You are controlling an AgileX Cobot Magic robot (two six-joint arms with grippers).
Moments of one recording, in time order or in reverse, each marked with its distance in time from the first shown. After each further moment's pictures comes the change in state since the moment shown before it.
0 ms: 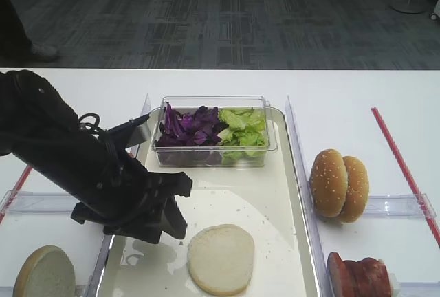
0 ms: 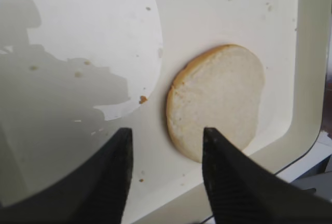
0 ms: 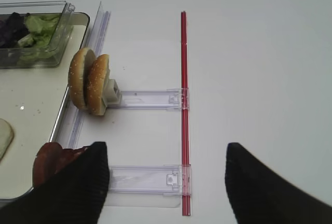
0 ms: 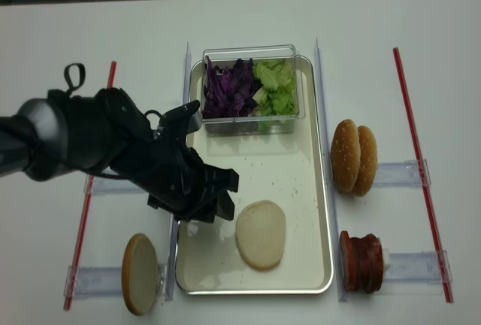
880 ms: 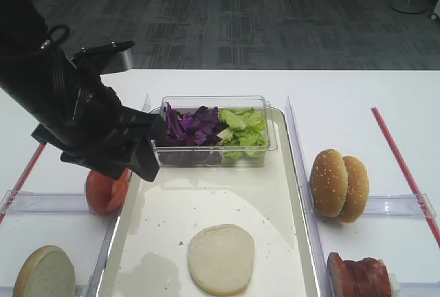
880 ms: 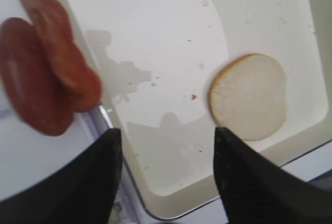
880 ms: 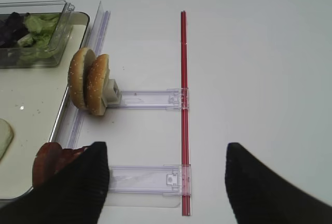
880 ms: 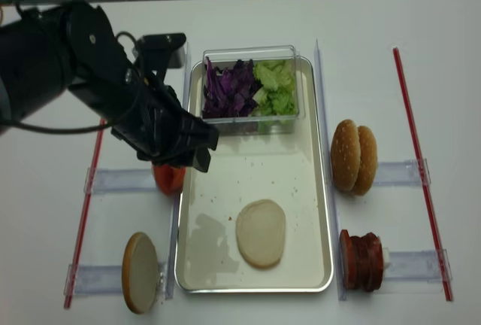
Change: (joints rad) left arm 0.030 -0.152 -0.255 0.548 0.260 -0.343; right arm 0.000 0.000 0.000 0.000 0.000 0.000
